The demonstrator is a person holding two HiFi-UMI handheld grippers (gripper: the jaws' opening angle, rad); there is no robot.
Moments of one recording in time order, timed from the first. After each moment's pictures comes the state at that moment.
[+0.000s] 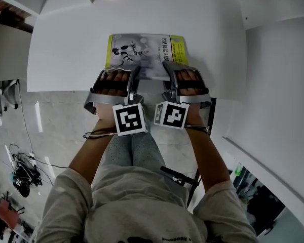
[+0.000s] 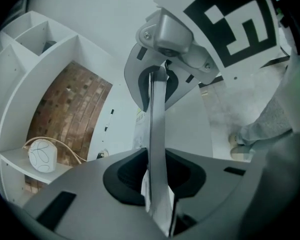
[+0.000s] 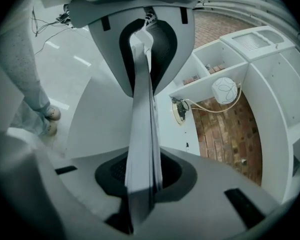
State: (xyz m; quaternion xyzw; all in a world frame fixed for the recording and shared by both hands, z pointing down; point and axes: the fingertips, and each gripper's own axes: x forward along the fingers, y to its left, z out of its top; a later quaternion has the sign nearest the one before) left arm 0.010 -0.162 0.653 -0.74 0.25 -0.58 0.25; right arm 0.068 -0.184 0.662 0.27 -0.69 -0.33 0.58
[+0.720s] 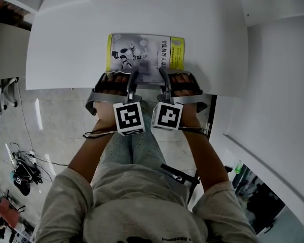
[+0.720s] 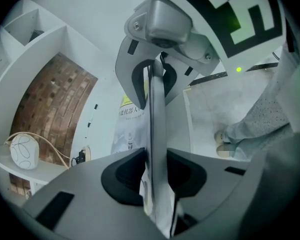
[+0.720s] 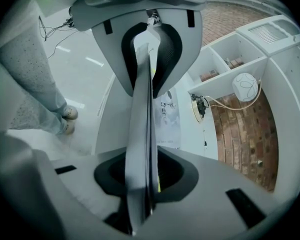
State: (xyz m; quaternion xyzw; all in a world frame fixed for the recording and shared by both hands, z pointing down) left arm 0.004 -0.133 0.695 -0.75 0.20 -0.60 0.21; right arm 0.063 -0.148 0.704 0.21 -0.69 -0.29 0.63
